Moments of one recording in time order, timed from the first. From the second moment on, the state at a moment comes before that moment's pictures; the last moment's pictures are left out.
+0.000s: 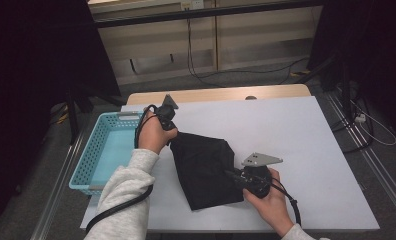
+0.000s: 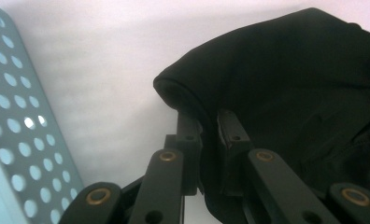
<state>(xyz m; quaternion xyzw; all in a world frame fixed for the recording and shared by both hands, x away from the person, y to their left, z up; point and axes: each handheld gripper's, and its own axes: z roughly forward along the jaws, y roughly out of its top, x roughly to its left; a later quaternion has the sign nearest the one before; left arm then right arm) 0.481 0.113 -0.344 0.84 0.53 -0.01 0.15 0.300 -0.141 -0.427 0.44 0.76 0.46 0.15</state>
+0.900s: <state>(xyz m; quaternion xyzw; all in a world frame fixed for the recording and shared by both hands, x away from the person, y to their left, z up) 0.495 0.115 -0.309 0.84 0.52 0.01 0.12 0.305 -0.128 -0.416 0.42 0.75 0.48 0.16</state>
